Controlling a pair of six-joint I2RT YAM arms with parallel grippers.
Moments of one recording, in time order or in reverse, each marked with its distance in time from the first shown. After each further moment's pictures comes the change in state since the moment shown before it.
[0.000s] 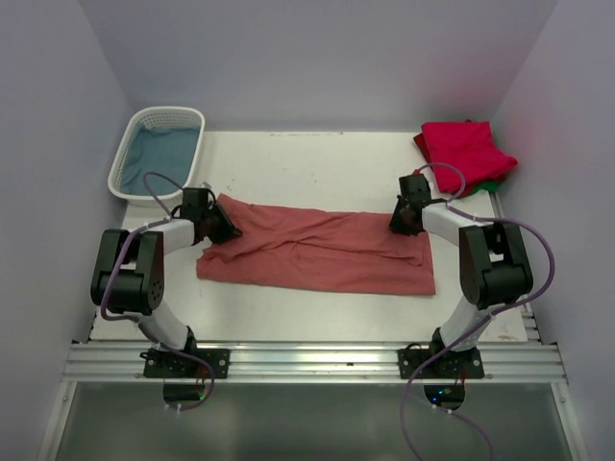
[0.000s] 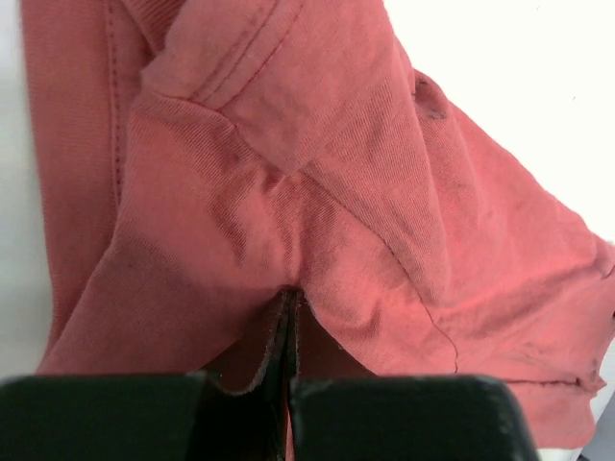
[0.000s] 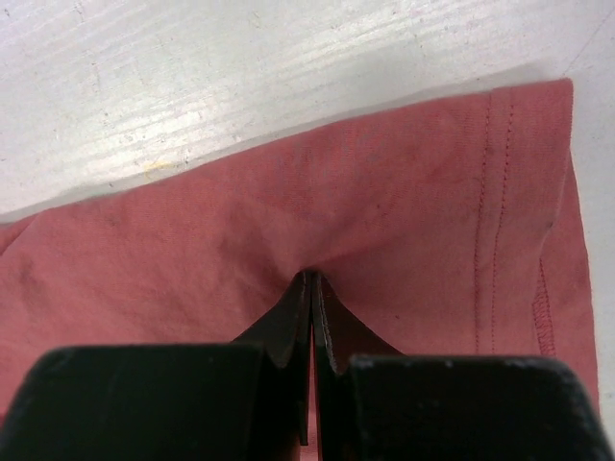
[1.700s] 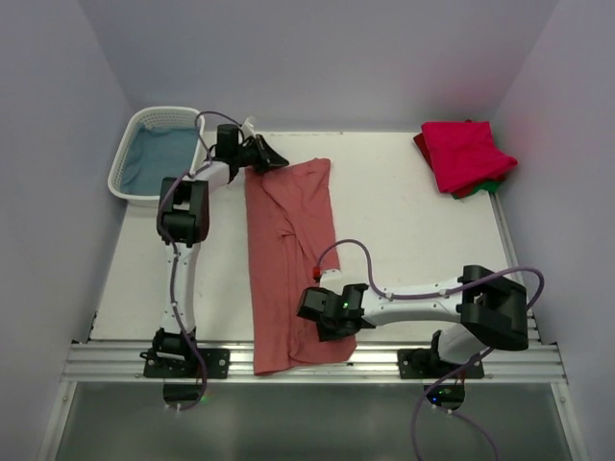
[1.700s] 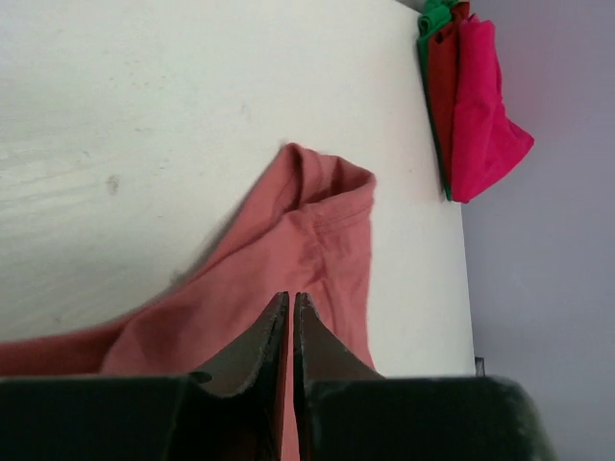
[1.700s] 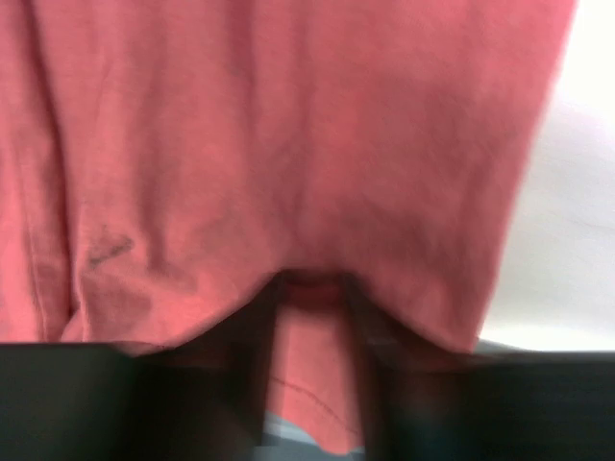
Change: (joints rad) left arm -0.068 0.893 1.150 0.158 0.563 -0.068; right arm 1.133 -0.186 -0.137 -0.308 0.118 0.576
